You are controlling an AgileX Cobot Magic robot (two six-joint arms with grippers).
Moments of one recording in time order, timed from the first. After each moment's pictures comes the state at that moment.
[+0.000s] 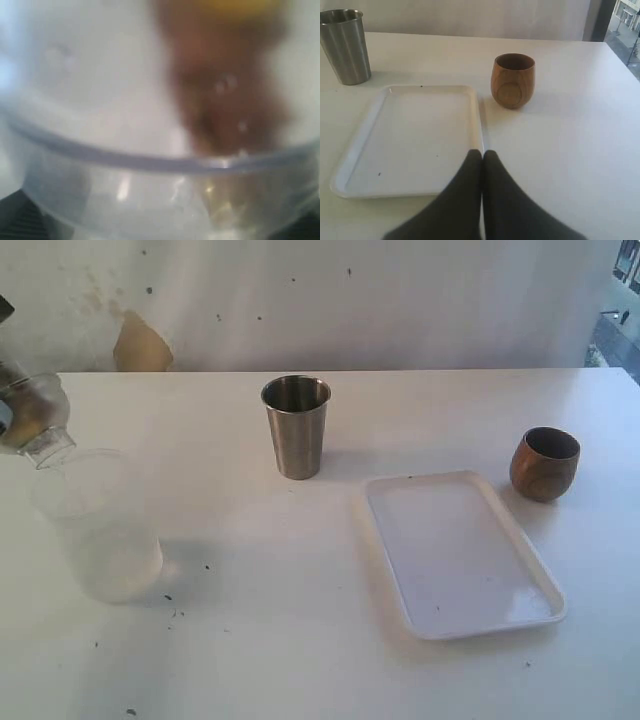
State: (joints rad) left arm -0.01 1.28 -0.68 0.30 -0.29 2.11; right arm -0.01 0.01 0.00 0.00 0.33 0.02
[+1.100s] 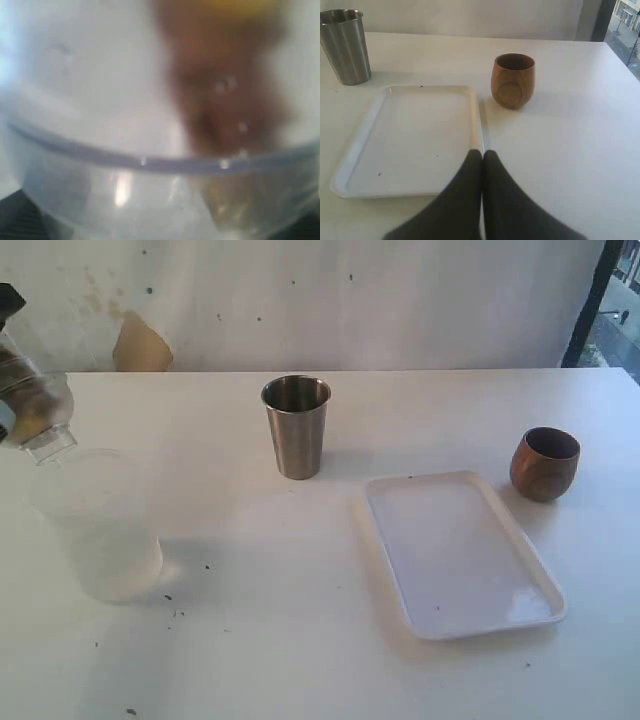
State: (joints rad) left arm -0.01 1.28 -0.68 0.39 -0.35 2.11; right arm -0.01 0.01 0.00 0.00 0.33 0.02
